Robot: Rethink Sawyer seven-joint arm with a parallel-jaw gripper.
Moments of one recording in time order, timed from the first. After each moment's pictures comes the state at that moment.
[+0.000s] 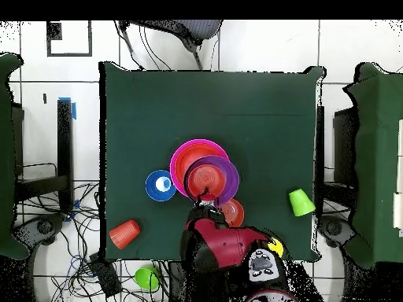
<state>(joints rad) -0.25 -0.62 -0.11 2.07 -0.53 -0.31 0.45</state>
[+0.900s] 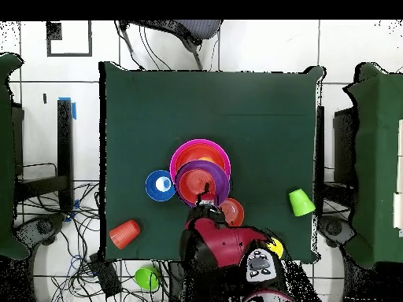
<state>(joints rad) -0.23 -0.62 -0.13 2.06 -0.53 -0.31 0.45</state>
